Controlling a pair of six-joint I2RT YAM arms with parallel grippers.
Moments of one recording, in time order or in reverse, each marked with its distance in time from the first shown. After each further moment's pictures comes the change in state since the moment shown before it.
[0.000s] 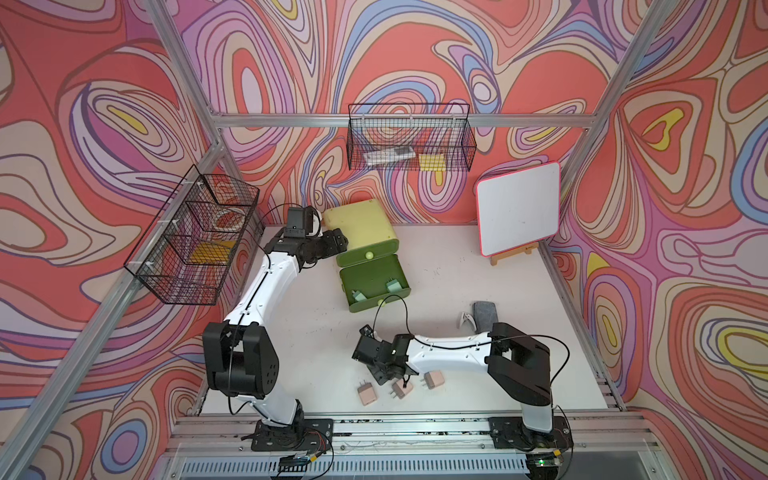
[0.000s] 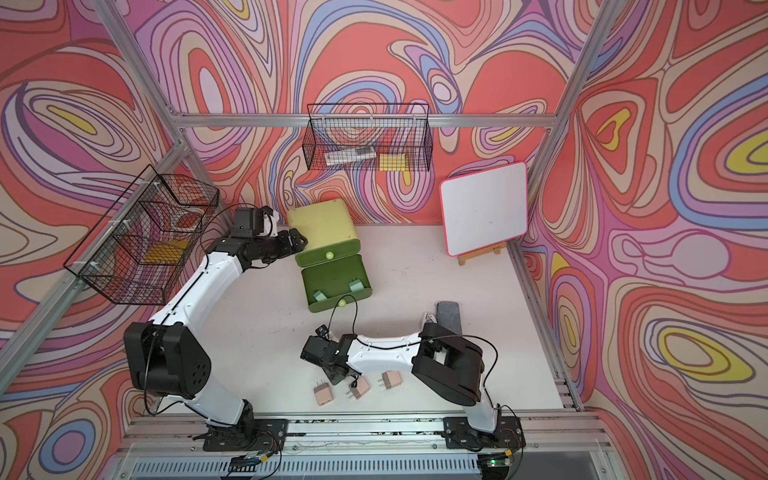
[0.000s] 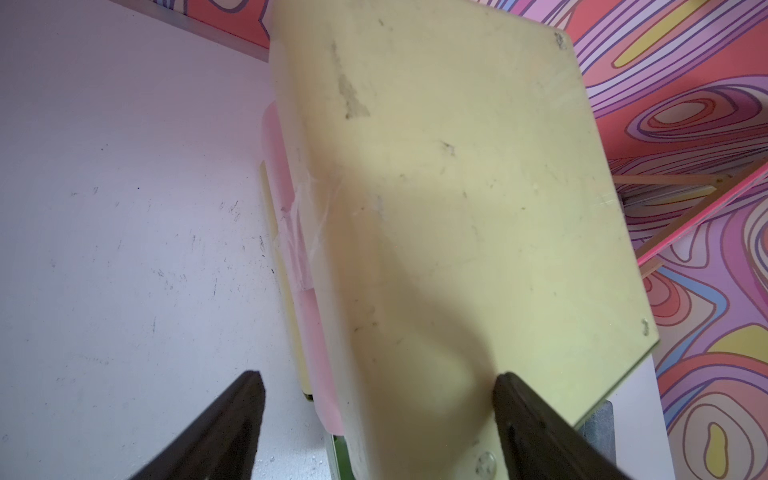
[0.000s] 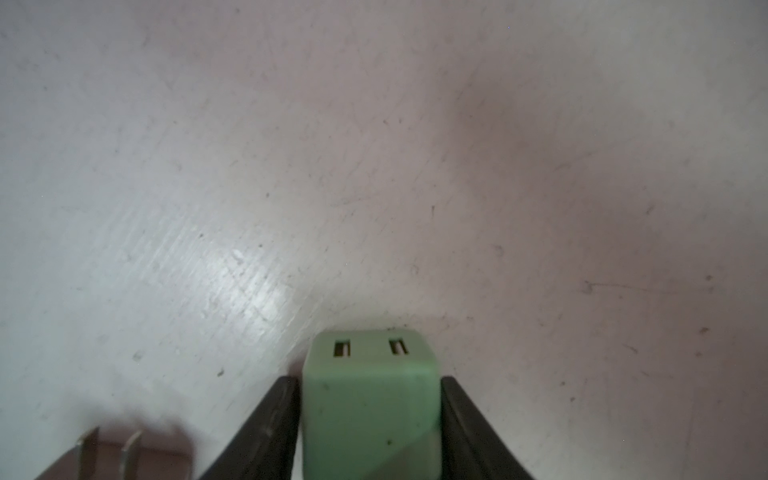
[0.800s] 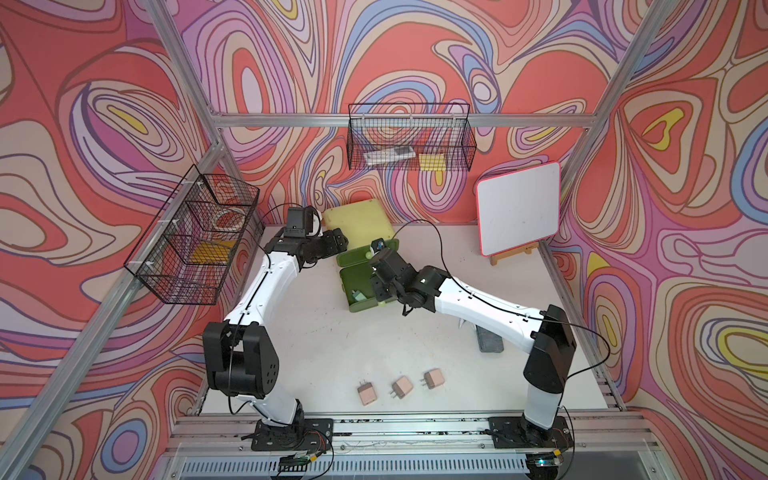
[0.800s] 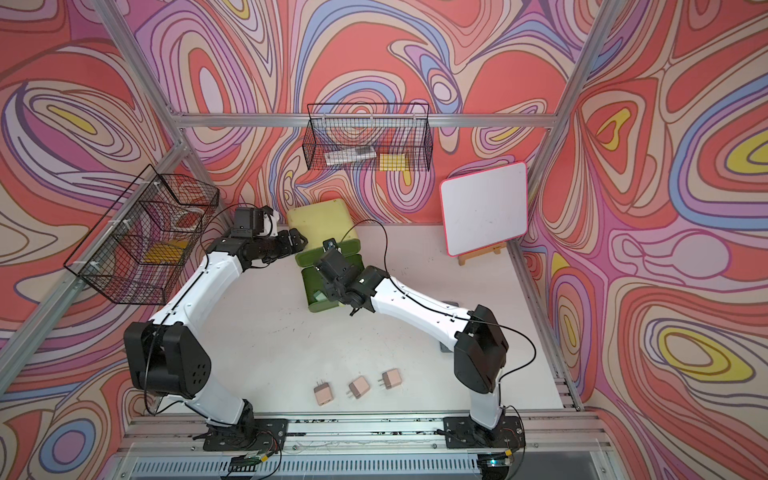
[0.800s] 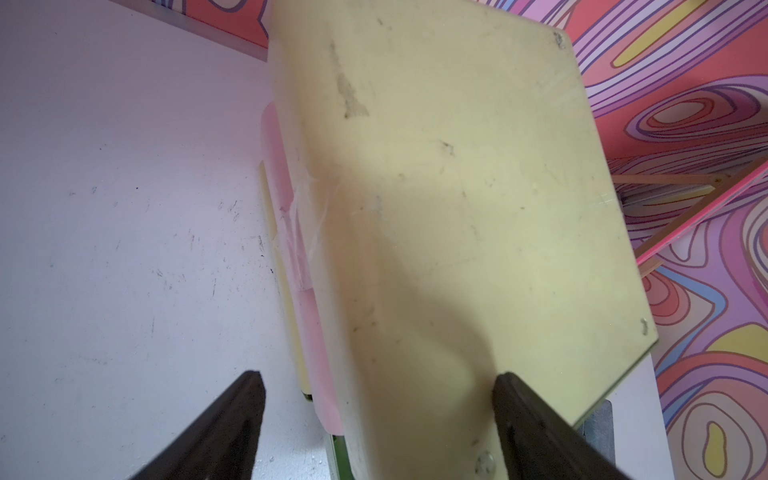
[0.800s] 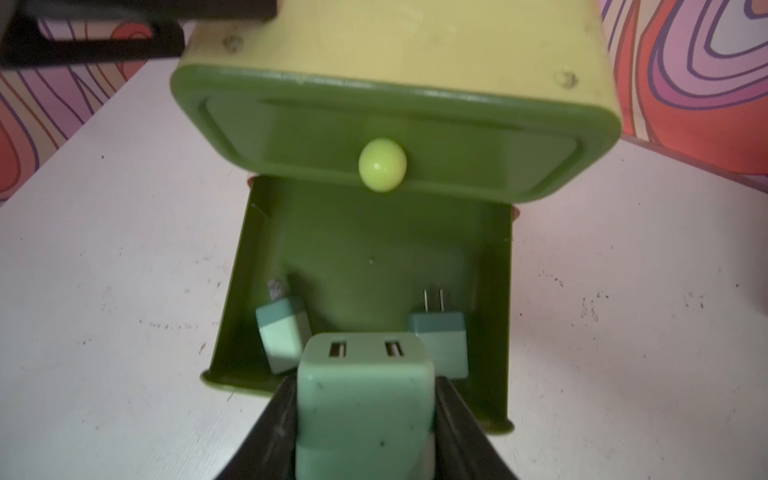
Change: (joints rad) left arm 0.000 0.000 0.000 0.000 0.003 0.000; right arm -0.304 -0.052 0.452 0.001 0.104 -0.209
